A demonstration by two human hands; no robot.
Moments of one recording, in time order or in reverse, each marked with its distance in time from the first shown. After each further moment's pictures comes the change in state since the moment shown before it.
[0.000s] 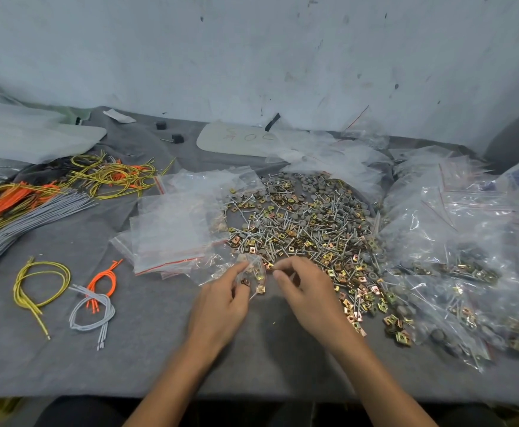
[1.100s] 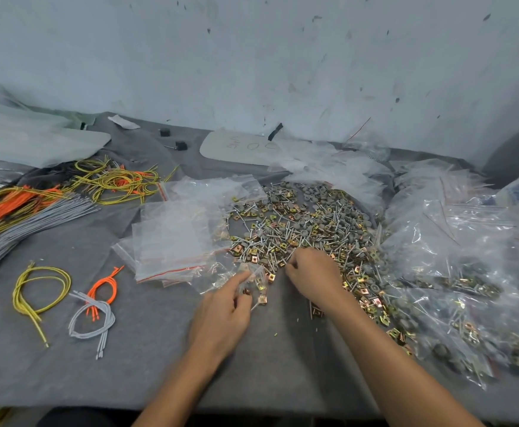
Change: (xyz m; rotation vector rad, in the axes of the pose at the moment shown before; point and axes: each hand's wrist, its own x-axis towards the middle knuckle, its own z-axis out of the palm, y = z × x) left_hand -0.001 0.001 -0.001 -0.014 -0.020 -0.034; right_hand 0.073 0.027 -0.001 -0.658 -0.146 0.153
